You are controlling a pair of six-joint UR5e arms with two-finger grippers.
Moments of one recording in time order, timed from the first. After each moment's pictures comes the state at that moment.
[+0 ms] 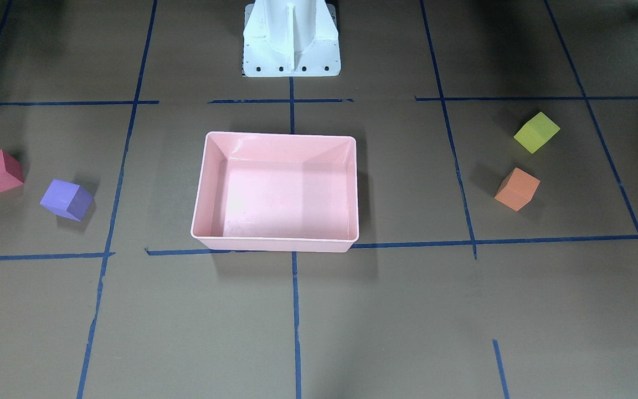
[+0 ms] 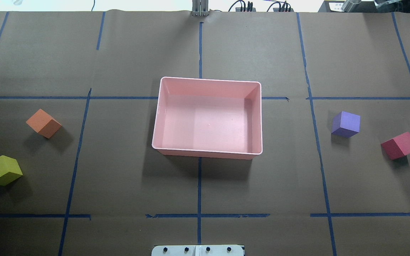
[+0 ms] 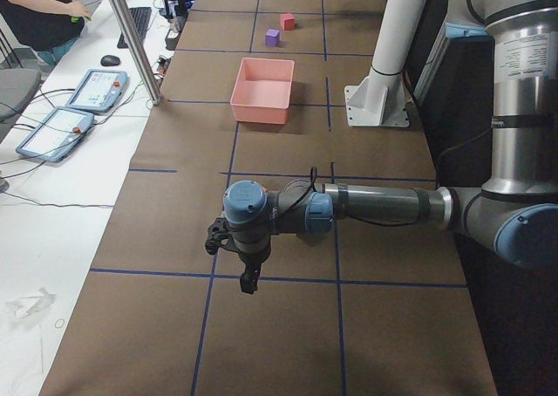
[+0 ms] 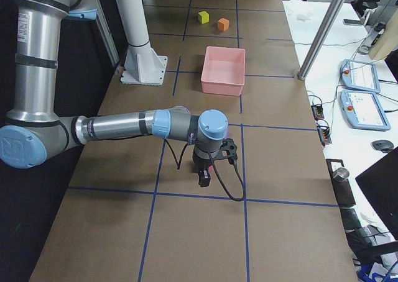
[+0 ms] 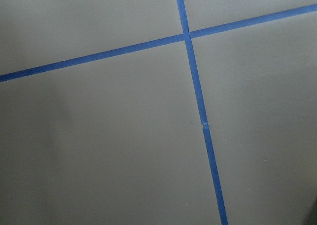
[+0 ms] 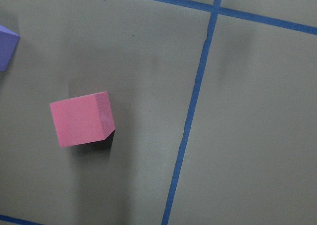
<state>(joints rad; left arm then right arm) -1.57 -1.47 -1.71 -1.52 -2.30 0.23 1.54 -1.73 1.89 -1.85 2.34 -0.27</state>
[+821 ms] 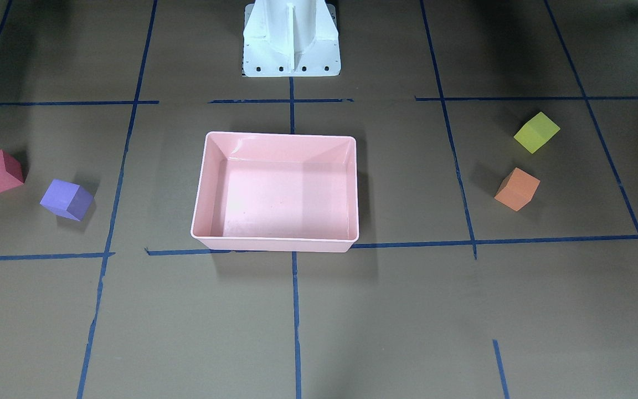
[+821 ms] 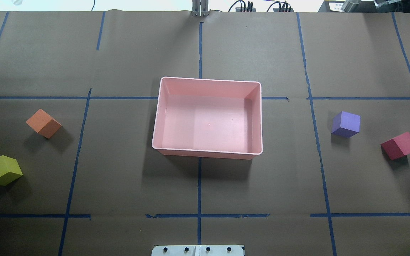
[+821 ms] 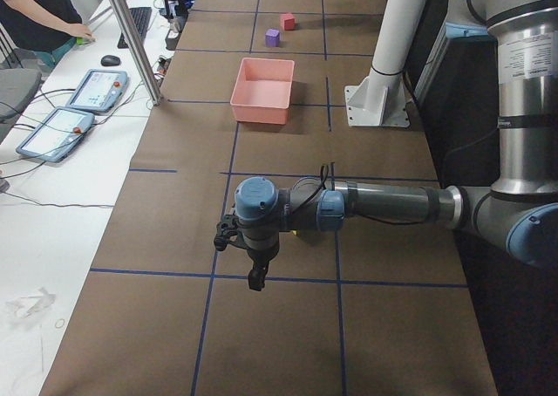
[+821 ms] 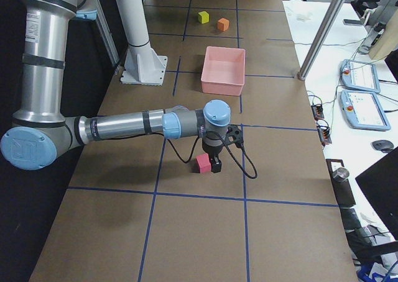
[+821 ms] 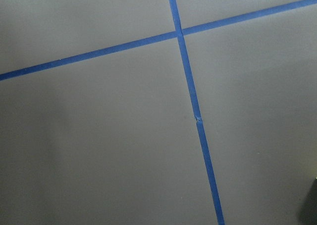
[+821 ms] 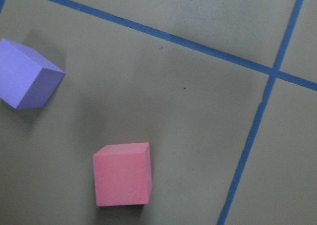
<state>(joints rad) -1.57 -1.42 -1.76 -1.52 -2.31 0.23 1.35 -1.73 1.85 -1.46 2.35 0.01</state>
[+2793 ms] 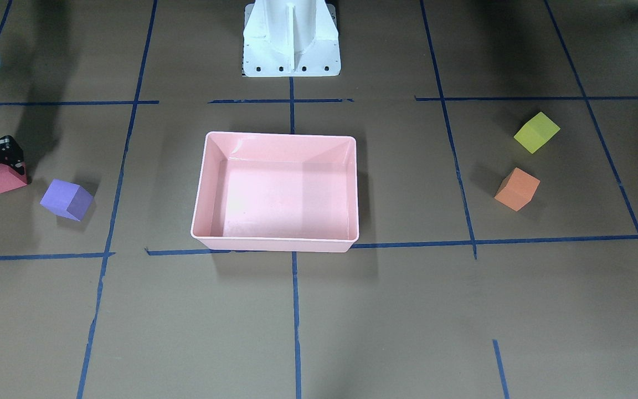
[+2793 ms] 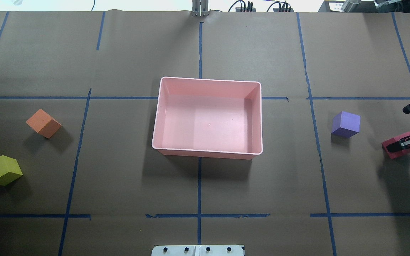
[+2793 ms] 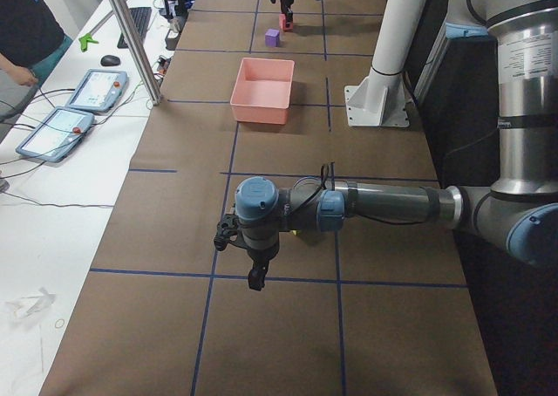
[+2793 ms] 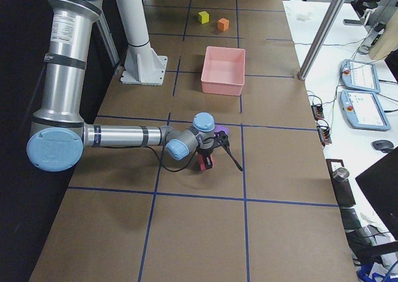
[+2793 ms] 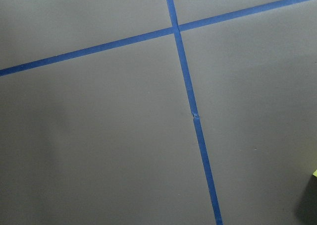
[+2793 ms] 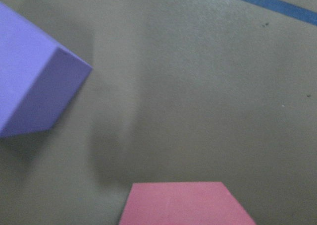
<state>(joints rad) -1.57 -1.42 -1.76 -1.52 -2.31 0.23 0.97 -1.74 1.71 -0.97 2.16 0.48</state>
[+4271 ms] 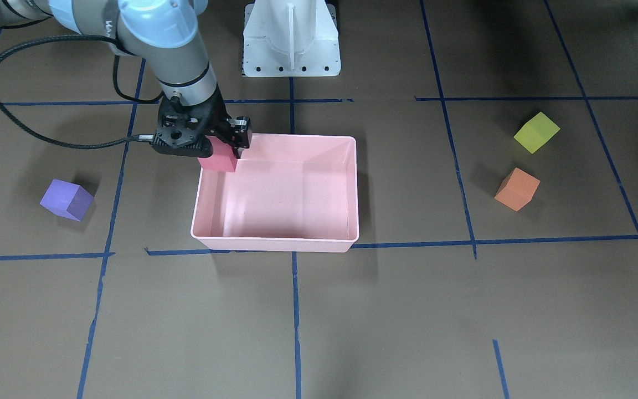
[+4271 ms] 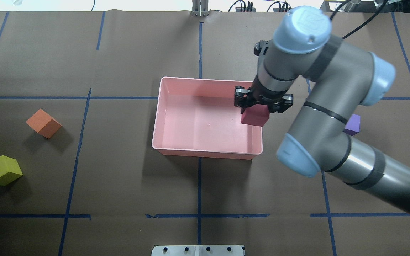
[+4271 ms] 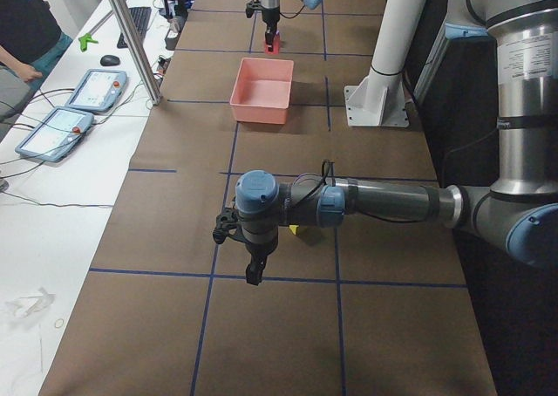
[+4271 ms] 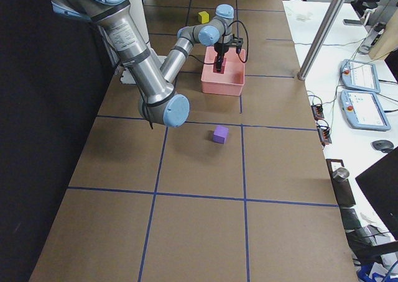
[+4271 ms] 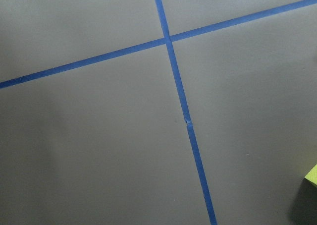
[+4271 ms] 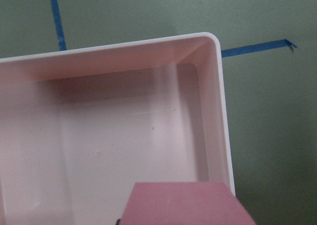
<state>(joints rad) -1.57 -1.42 -1.81 -1.52 -2.30 0.23 0.67 -0.89 1.83 -1.80 2.02 1.27</state>
